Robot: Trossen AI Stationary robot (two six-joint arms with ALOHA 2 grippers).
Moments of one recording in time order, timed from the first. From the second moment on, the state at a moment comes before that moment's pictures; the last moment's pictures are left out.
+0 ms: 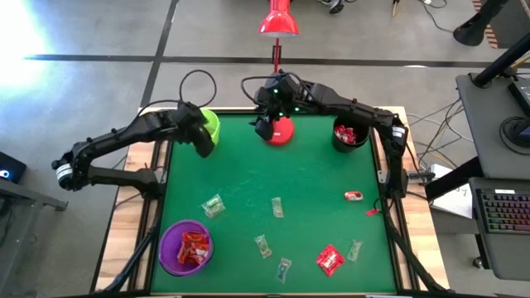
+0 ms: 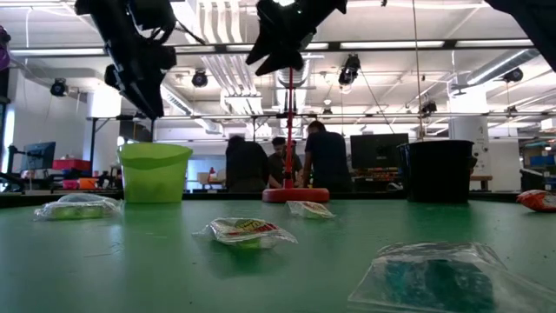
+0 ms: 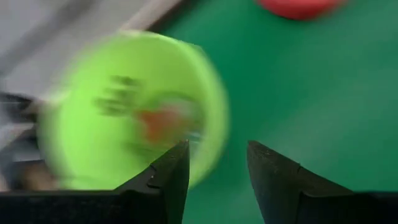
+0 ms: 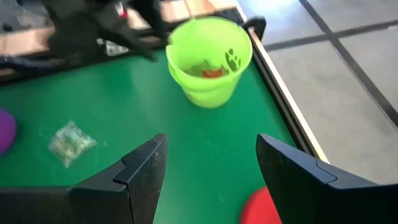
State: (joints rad) left arm 0.54 1.08 0.97 -0.92 -0.20 -0.21; right arm -0.37 1.96 2.04 -0.73 -0.16 -0.05
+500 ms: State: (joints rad) left arm 0.38 1.14 0.97 -1.10 0.14 -0.17; right arm -0.43 1.96 2.04 -0.90 -0.16 -0.07
